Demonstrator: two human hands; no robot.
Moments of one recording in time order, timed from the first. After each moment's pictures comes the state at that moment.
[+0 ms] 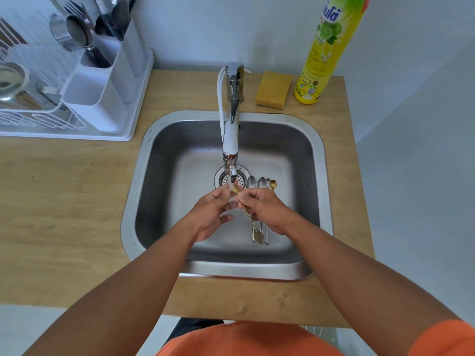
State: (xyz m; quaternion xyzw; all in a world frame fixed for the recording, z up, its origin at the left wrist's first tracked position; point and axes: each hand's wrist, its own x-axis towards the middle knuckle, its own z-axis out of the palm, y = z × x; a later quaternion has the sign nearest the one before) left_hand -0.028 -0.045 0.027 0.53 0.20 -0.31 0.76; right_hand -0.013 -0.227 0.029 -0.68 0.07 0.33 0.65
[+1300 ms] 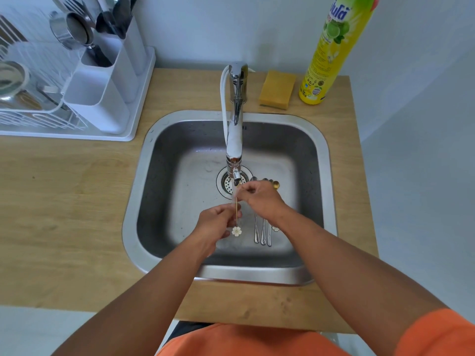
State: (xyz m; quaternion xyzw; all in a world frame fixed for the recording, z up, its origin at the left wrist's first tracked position) left_hand -0.050 -0.061 0.023 0.64 0.34 -0.26 0.63; right_hand 0.011 -0.209 0.021 -0.77 0.10 0.26 0.57
